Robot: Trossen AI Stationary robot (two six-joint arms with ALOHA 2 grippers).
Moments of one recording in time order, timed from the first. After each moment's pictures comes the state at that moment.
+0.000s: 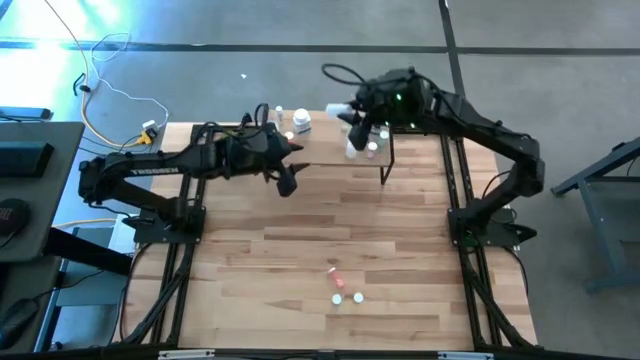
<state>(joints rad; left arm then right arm) 0.31 1.25 1.07 -0.27 -0.21 0.01 -0.34 1.54 1.81 -0.72 0.10 0.01</state>
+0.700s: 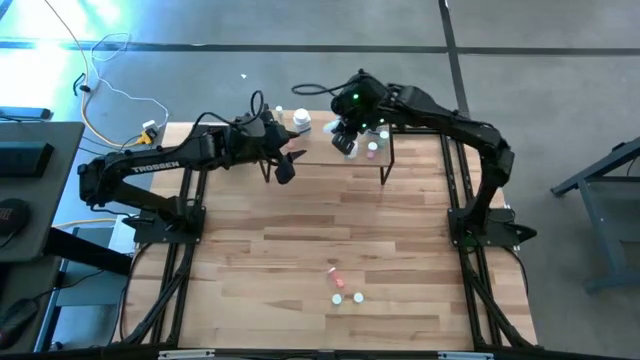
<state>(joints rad) 0.42 1.25 1.07 -0.26 -0.16 0.11 -0.41 1.78 1.93 -0.97 0.00 0.00</state>
